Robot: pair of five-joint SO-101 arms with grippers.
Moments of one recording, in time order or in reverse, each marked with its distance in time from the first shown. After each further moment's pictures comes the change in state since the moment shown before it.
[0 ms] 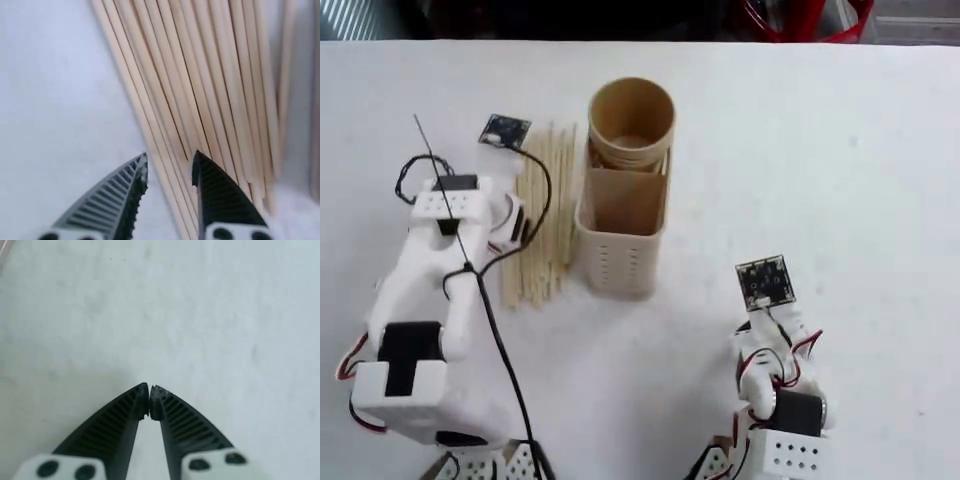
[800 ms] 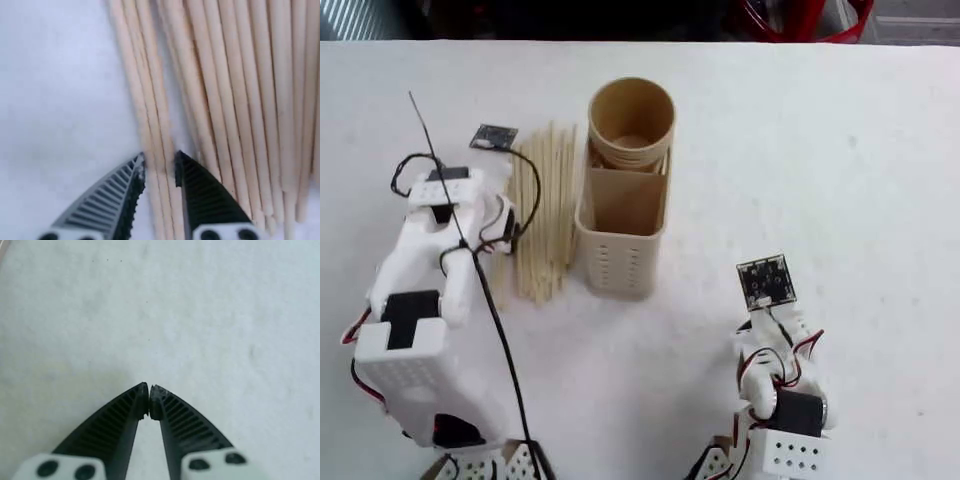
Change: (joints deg) left arm -3.9 12.3 -8.1 4.4 0.2; right arm 0.5 0.0 0.6 -0.2 0.1
